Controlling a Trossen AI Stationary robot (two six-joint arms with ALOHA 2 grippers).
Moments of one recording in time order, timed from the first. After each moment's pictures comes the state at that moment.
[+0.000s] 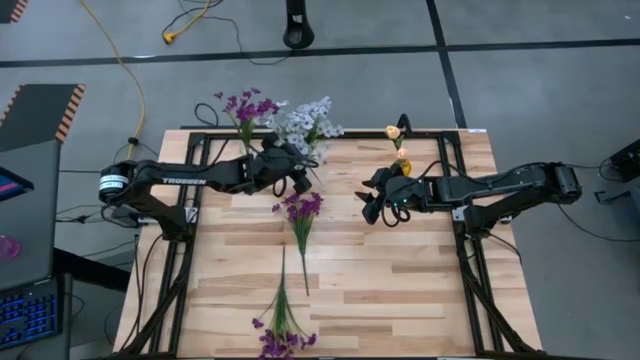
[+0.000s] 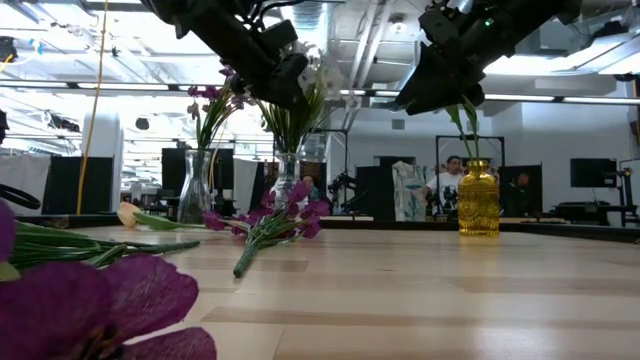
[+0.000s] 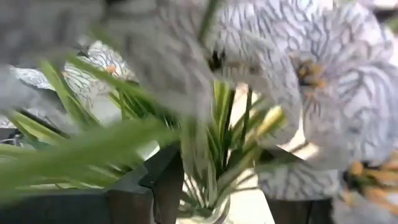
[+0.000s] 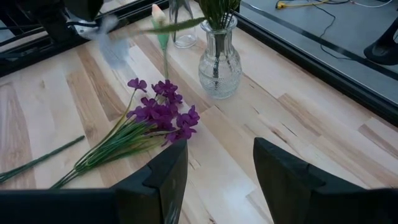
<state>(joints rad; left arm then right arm) 0.23 1.46 1.00 -0.03 -0.53 0.04 0.01 1.20 0.80 -0.19 0.45 0.42</state>
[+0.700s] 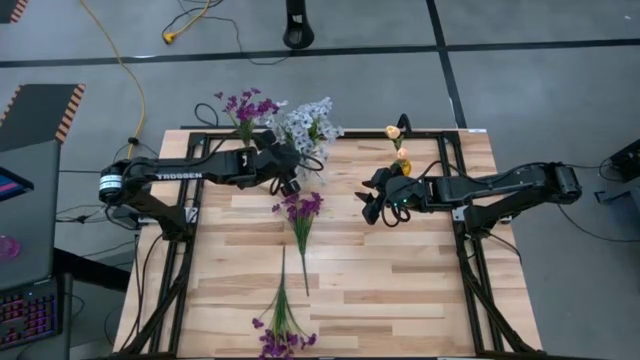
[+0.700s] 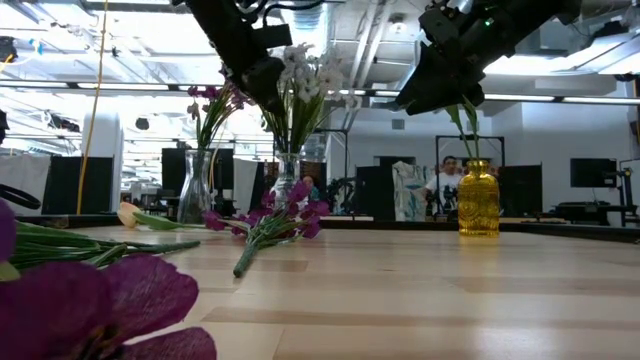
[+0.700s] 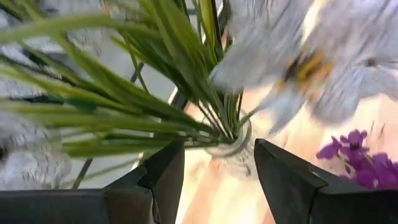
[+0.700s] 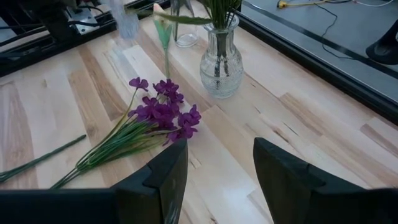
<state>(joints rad) 0.23 1.46 1.17 -0.52 -0.53 0.07 0.01 1.20 0.80 -0.19 0.45 0.42</state>
